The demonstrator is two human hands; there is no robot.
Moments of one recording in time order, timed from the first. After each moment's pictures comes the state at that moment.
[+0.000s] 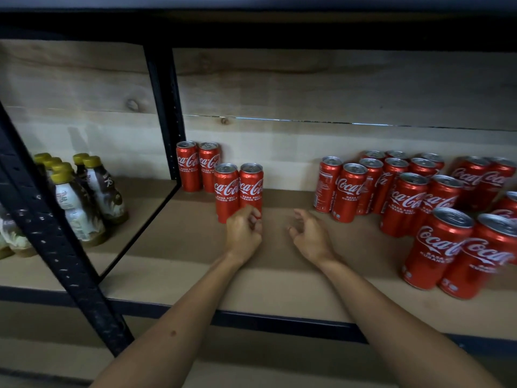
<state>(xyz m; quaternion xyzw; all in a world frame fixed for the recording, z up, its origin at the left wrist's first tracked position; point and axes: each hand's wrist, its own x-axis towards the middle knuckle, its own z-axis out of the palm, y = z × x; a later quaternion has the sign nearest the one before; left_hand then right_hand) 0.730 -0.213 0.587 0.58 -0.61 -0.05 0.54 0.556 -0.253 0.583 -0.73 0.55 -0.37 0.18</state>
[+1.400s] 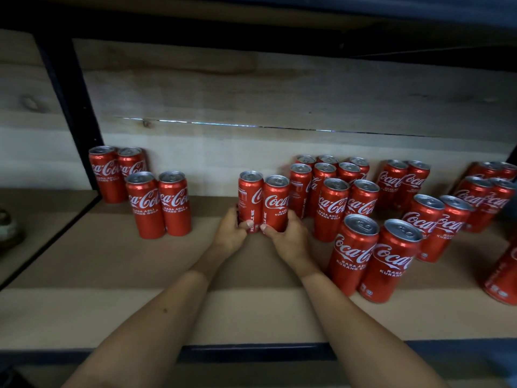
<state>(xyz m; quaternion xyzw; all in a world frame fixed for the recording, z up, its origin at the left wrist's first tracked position) 0.618 -0.295 0.583 0.55 -0.57 -0.36 0.49 0.459 -0.280 0.590 -0.62 0.59 -0.46 0.23</state>
